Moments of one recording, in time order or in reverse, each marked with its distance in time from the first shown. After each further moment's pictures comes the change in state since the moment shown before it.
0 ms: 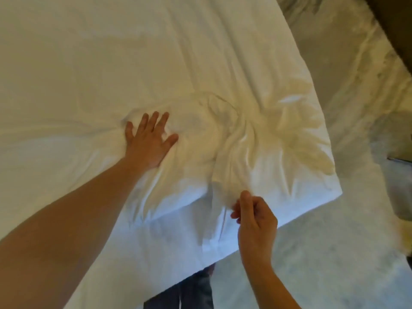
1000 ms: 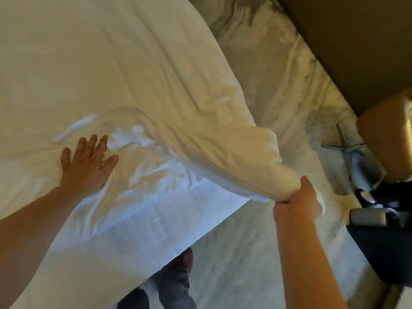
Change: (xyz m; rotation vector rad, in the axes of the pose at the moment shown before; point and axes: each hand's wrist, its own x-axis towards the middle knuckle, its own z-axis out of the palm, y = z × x) left_hand -0.039 0.001 -0.011 0.019 -0.067 -0.003; right_hand 0.073 -0.047 -0.179 0.718 0.756 0.331
